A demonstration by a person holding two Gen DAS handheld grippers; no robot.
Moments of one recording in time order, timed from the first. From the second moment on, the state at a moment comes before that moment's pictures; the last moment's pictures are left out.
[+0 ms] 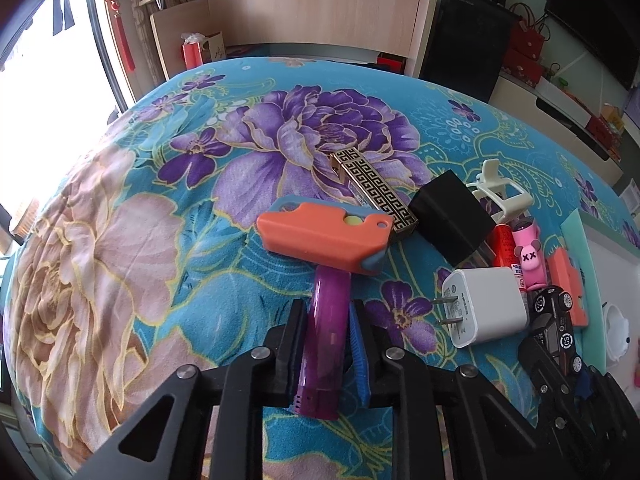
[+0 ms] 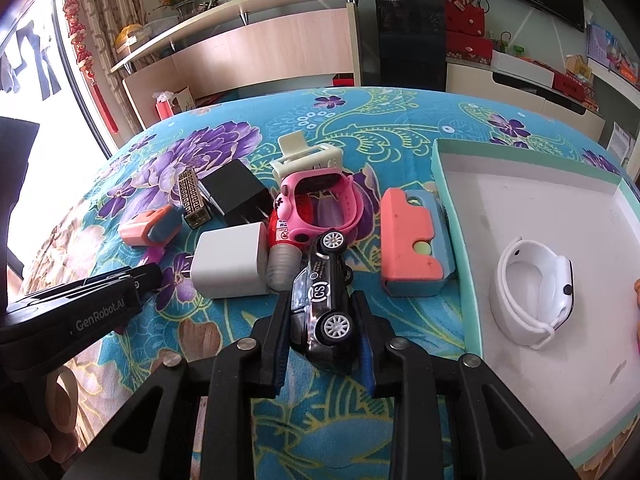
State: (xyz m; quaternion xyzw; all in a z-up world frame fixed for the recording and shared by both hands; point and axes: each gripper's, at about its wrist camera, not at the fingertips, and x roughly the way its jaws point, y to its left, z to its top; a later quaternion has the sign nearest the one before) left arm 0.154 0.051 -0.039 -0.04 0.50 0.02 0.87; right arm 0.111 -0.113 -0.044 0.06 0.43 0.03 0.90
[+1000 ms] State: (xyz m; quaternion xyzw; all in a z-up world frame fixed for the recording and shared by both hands) left arm 0.128 0.028 0.016 -0.08 0.43 -0.05 0.90; right arm 0.083 -0.153 0.009 0.09 0.33 0.01 0.94
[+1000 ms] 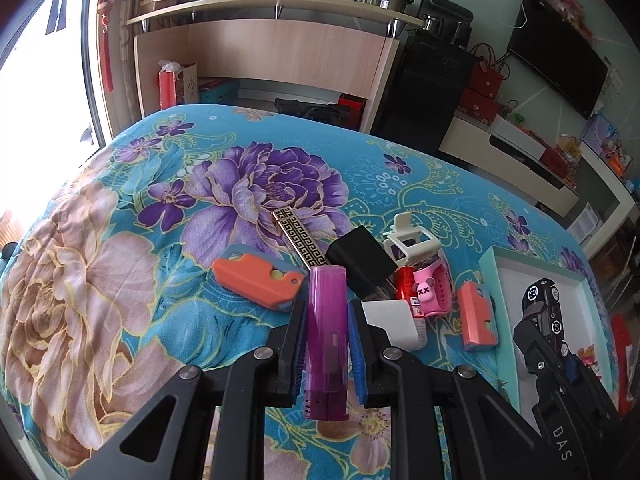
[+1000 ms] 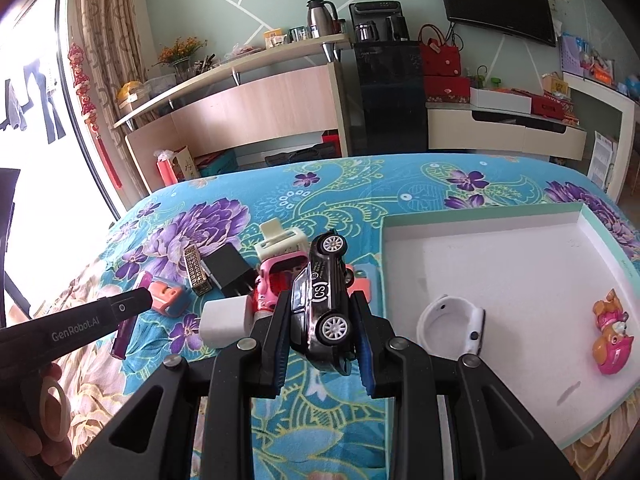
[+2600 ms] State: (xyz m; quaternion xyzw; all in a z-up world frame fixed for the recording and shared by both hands) left arm 0.079 -0.178 -0.025 0.06 0.47 -0.25 0.84; right arm 0.050 -0.303 -0.007 0.16 0.36 -0.12 0.91
